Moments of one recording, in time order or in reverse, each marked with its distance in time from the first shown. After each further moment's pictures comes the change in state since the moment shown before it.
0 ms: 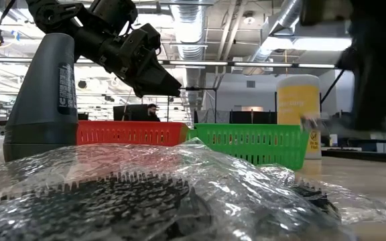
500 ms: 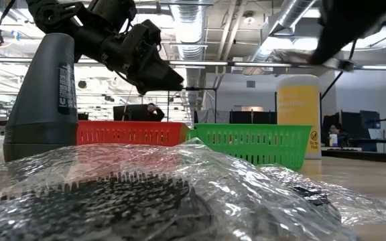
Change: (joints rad) left arm -0.001 0.000 0.000 0.048 0.019 0.000; right arm -0.032 -0.170 0.003 -0.100 0.192 -0.086
